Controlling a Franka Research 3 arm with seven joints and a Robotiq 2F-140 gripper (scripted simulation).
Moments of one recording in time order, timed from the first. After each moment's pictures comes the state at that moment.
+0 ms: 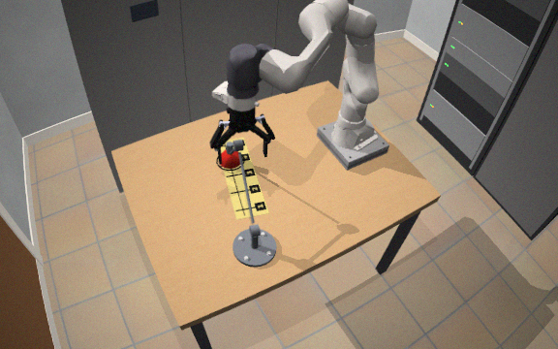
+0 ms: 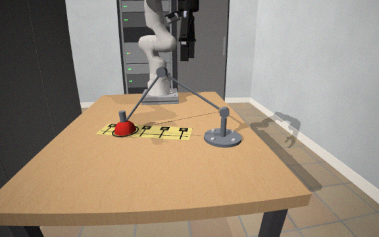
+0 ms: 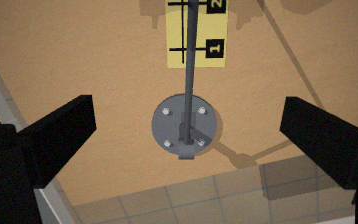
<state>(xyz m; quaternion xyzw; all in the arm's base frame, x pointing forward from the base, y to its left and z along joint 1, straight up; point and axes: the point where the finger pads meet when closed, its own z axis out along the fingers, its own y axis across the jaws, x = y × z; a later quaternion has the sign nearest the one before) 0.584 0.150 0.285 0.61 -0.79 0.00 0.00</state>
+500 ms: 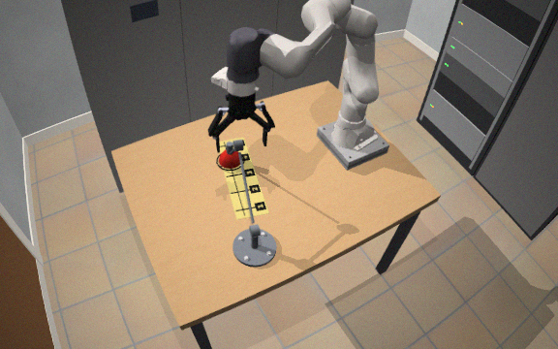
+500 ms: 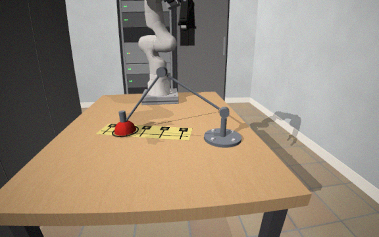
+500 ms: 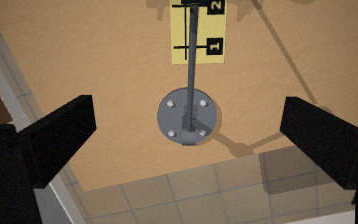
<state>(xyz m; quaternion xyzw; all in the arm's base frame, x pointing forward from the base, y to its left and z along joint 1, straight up) 0.588 0.149 0.336 0.61 -0.79 0.00 0.00</state>
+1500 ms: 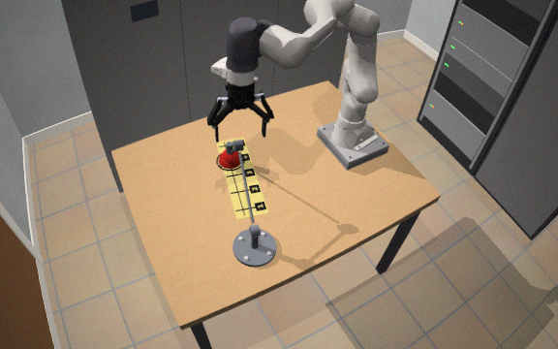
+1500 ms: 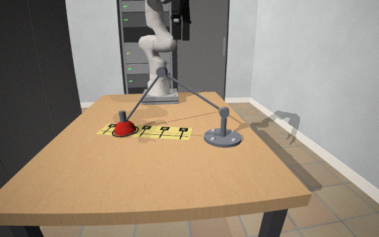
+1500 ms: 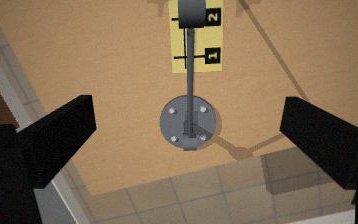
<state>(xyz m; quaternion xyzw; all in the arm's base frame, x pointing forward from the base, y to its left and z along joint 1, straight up) 0.581 0.127 0.356 0.60 -0.80 0.01 0.00</state>
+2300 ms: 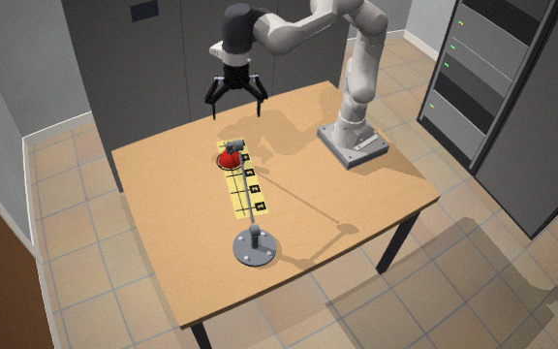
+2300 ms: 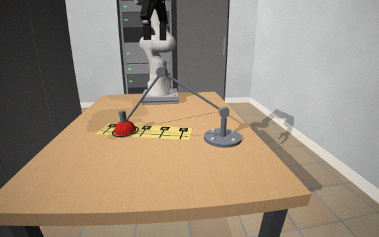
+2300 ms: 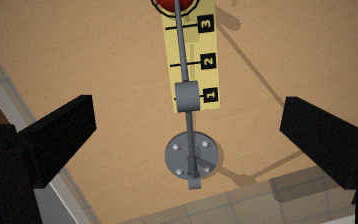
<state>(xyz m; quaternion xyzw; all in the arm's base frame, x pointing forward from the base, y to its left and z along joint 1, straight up) 0.551 0.029 0.357 0.58 -0.82 0.01 0.01</state>
